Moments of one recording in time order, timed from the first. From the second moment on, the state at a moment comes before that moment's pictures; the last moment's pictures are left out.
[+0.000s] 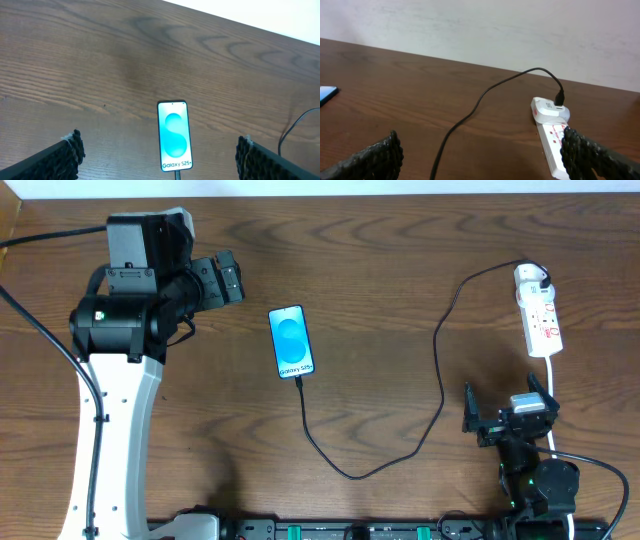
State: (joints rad) left arm -0.03 1.41 1.56 -0.98 0.10 -0.25; right arm 0.04 0.01 0.01 -0.07 -0.08 -0.12
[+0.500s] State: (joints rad) left arm -0.03 1.41 1.56 -1.05 0.09 -0.25; right arm 0.04 0.01 0.01 -0.07 -0.08 -0.12
